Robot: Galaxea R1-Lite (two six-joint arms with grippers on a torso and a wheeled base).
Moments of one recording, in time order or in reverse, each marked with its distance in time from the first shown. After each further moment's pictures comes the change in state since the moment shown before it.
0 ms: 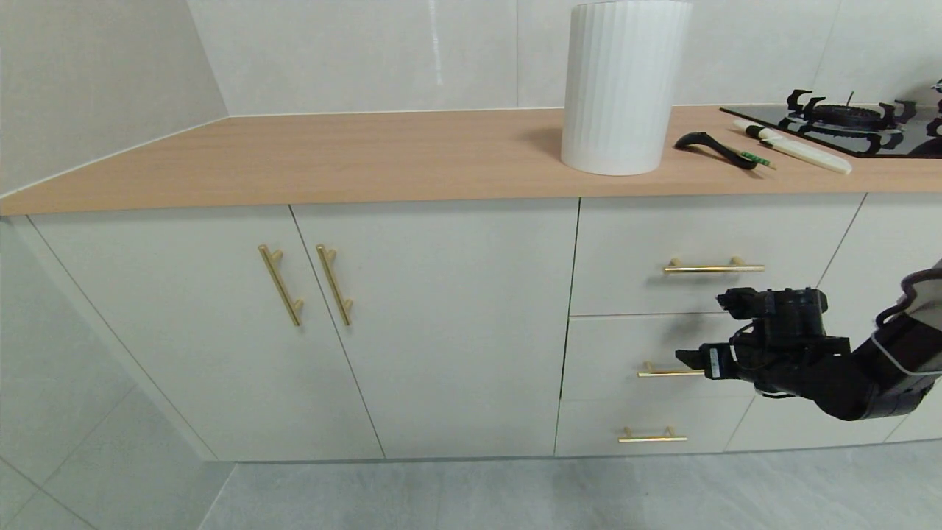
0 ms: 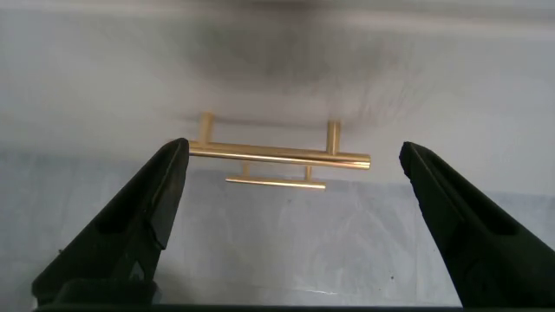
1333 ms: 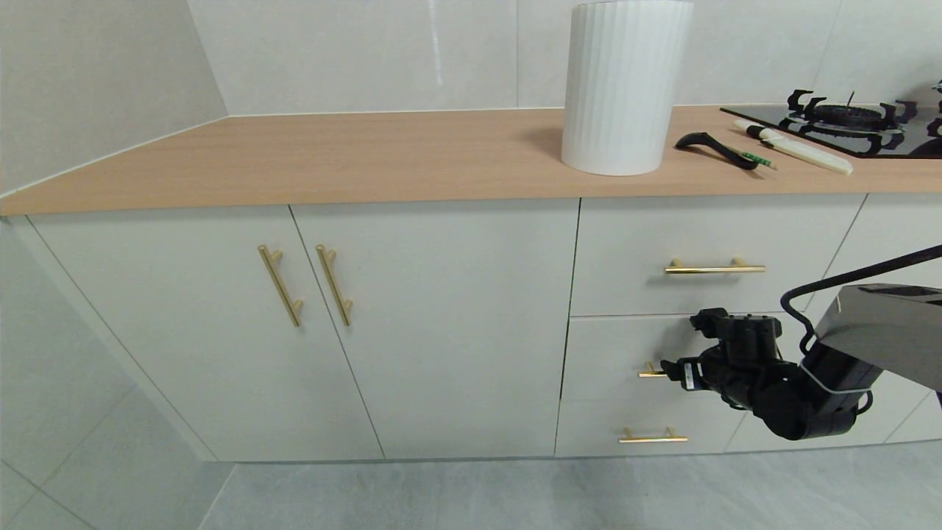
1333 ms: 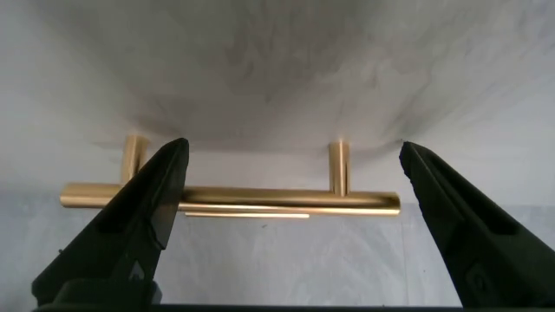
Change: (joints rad) left arm 0.000 0.000 0.000 0.000 0.000 0.000; right arm 0.028 0.241 -0.080 -0.208 -0.107 -0.031
